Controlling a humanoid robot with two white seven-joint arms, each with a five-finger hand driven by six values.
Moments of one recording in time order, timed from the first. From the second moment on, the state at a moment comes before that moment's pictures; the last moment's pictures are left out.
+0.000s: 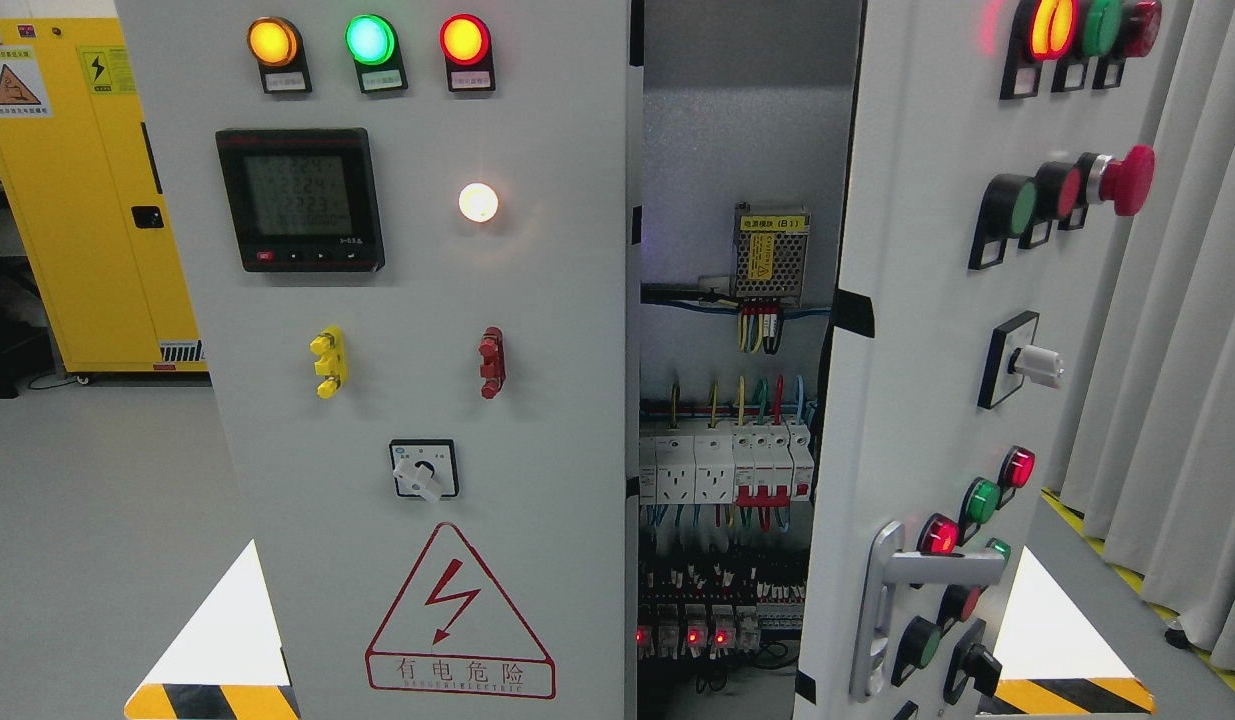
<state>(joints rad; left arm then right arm) 0.00 0.00 -0.12 0.00 0.24 -0.13 -0.01 0.08 0.13 0.09 -0.11 0.00 0.19 0.09</state>
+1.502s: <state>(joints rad) 0.33 0.28 -0.02 -1.08 0.43 -0.18 -0.75 0.08 0.13 0.09 -0.11 0.00 0.19 0.09</state>
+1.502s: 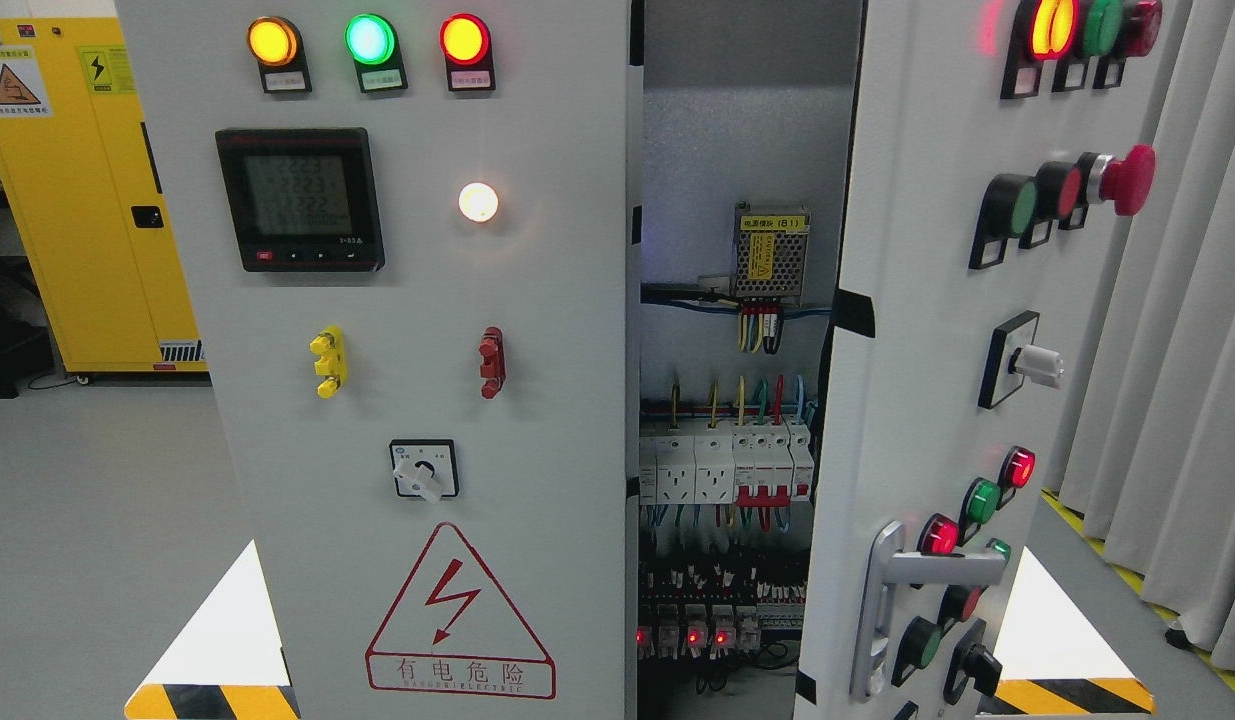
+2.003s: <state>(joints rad) 0.35 0.50 -0.06 -1.55 0.55 -0.06 -0.75 0.08 0.13 0.09 -0.11 0.00 0.19 0.09</state>
